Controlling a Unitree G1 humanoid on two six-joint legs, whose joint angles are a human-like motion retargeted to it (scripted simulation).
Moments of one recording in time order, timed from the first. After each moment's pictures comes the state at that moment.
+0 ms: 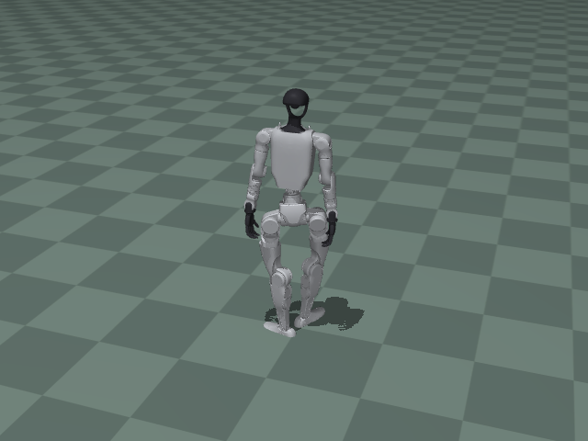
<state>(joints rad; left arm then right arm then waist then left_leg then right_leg) 0.02 0.16 0.28 1.55 0.38 0.08 -0.19 -0.05 -0.13 -0.12 1.52 -0.39 0.17 0.16 -0.26 0.12 -0.07 -0.02 0.09 0.94 -0.04 -0.14 -0.03 -0.24 -0.08 -0.88 0.20 -0.27 -0.11</state>
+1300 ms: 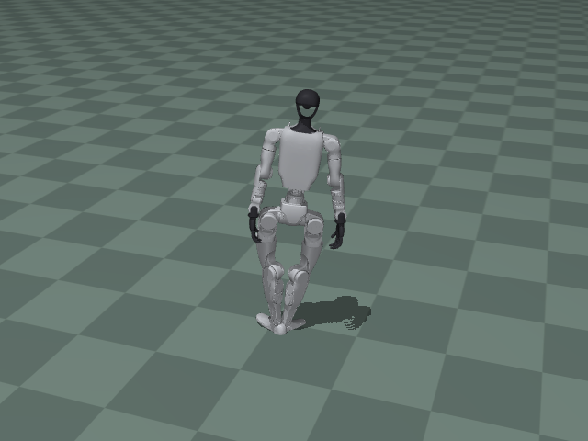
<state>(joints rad) 0.19 0.10 0.37 1.52 0.33 0.04 -0.18 0.00 -0.21 -0.12 1.48 -0.46 0.16 0.18 -0.15 -0.01 -0.01 -0.03 -0.02 0.79 0.08 -0.26 0.06 0.00 -0.09 -0.97 0.08 -0.25 0.00</state>
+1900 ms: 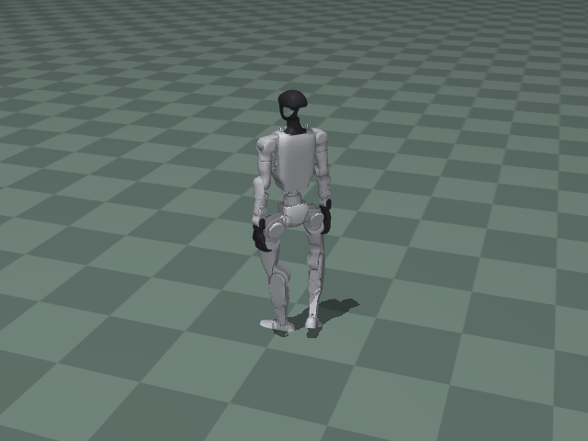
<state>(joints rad) 0.11 0.11 0.44 1.50 0.27 0.04 -0.16 0.04 -0.16 -0.14 1.42 -0.37 0.12 0.25 0.03 0.04 -0.11 -0.12 0.03 0.66 0.00 -0.07 0.05 -0.22 -0.34 -0.73 0.81 -0.04 0.00</state>
